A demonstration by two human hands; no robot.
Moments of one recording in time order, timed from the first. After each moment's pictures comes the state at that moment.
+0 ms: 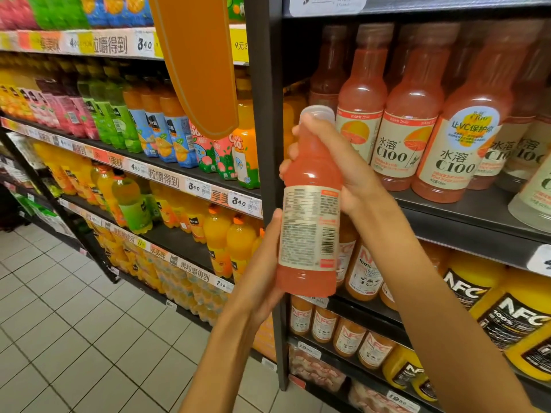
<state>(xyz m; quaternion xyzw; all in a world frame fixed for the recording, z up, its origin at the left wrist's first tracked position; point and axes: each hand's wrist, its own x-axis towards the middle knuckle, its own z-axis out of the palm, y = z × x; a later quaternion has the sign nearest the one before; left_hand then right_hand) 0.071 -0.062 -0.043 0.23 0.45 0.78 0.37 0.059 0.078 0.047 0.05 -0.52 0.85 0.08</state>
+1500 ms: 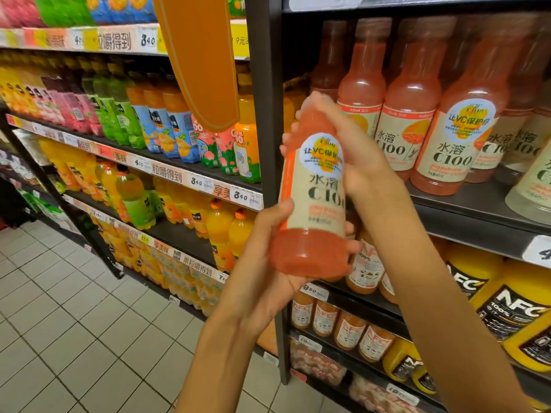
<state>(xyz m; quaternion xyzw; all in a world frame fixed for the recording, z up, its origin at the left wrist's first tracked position) 0.109 -0.084 0.002 0.25 0.37 0.80 0.41 0.075 0.066 0.070 -0.01 -0.51 0.86 0.11</state>
